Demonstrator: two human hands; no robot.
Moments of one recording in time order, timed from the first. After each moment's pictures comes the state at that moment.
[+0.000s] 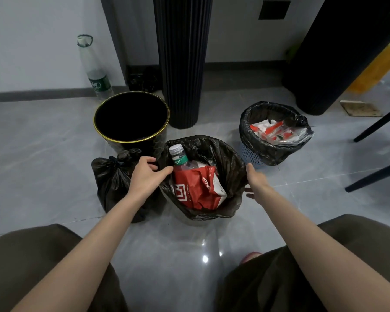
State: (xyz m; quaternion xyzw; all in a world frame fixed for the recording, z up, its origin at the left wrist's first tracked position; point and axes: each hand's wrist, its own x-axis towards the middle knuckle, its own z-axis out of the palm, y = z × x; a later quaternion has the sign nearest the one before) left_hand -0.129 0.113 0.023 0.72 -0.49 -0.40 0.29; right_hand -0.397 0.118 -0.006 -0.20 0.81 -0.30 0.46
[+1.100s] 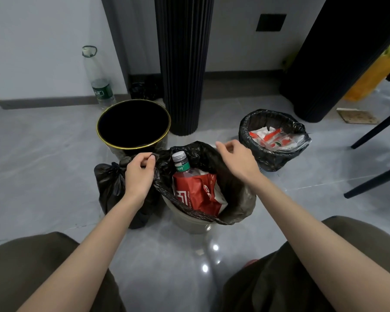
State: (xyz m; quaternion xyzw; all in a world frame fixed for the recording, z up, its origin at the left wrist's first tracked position) left_hand -0.123 0.112 0.042 0.67 -0.48 -0.35 0.45; right_hand -0.352 0.097 0.070 -0.57 0.74 -0.24 0.26
